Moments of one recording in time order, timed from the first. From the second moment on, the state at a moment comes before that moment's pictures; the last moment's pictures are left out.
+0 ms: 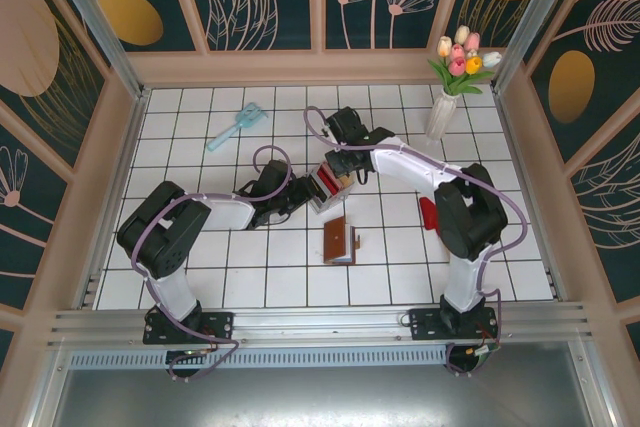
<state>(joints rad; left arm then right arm) -0.63 1.78 0.77 0.29 0.13 -1.13 0.64 1.86 1.42 -0.58 0.12 0.08</state>
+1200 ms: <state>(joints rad) -0.63 1.33 0.67 0.41 0.15 -1.09 0.52 1.33 1.08 -0.22 -0.32 0.56</state>
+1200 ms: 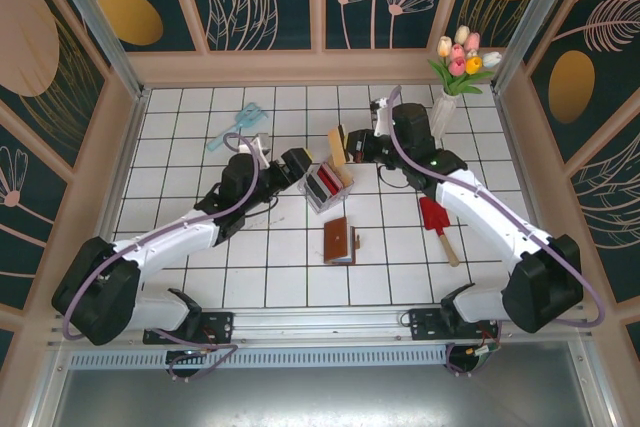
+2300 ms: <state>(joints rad) -0.59 1.46 0.65 0.82 0.44 -1.25 0.52 1.29 0.93 0.04 -0.49 0.82</state>
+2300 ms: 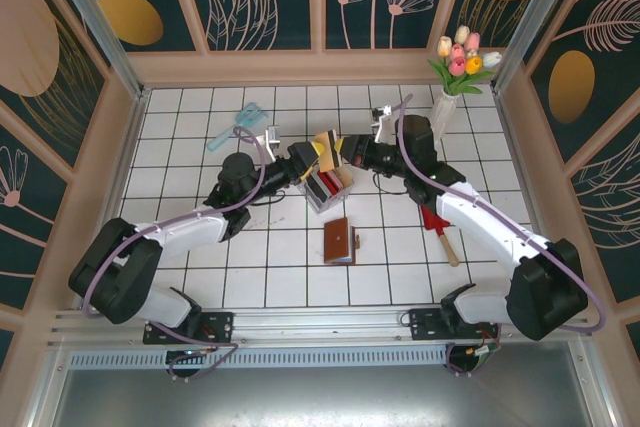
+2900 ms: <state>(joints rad) -0.58 1.49 0.66 0.87 0.47 -1.29 0.45 1.29 0.89 0.13 -0.62 0.89</state>
